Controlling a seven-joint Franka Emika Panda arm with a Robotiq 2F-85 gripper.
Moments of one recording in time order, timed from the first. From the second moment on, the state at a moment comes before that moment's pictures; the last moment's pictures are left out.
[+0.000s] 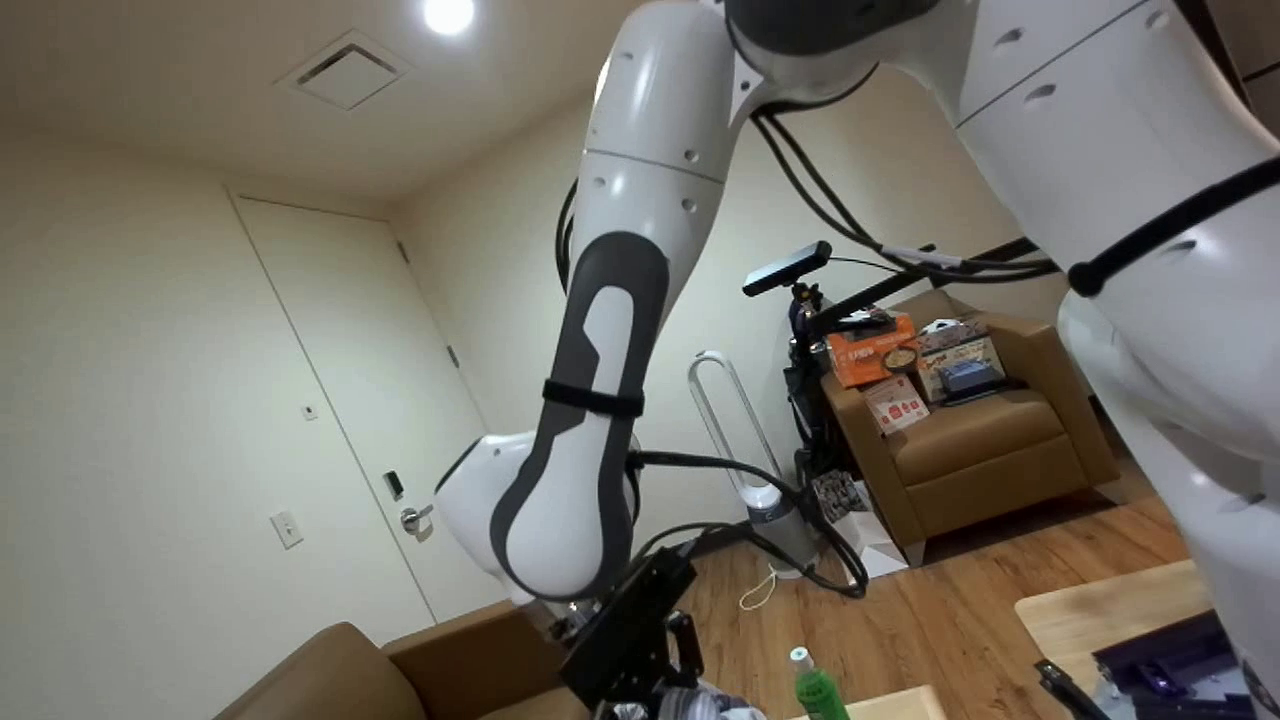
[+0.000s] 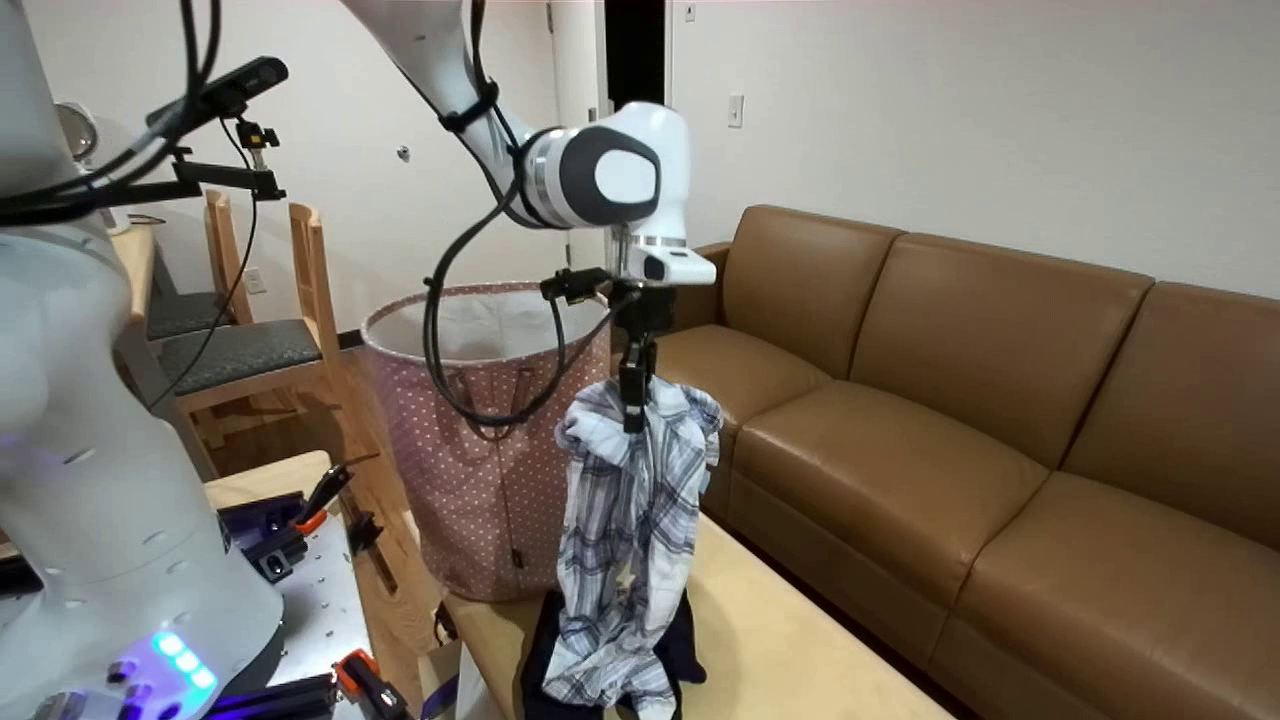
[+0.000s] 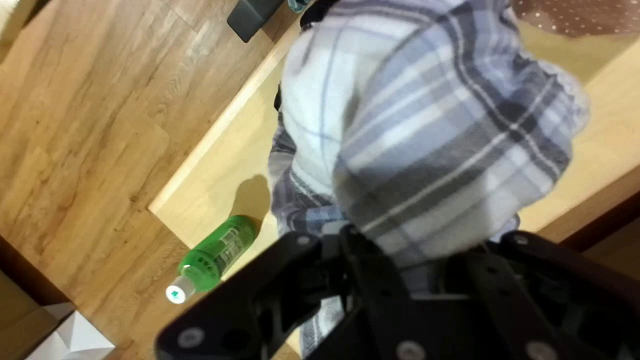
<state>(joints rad) -0.05 0.15 -0.01 -2.30 -0.24 2.25 0.88</state>
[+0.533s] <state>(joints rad) -0.03 0.20 -0.03 -2.30 -0.24 2.32 0.80</state>
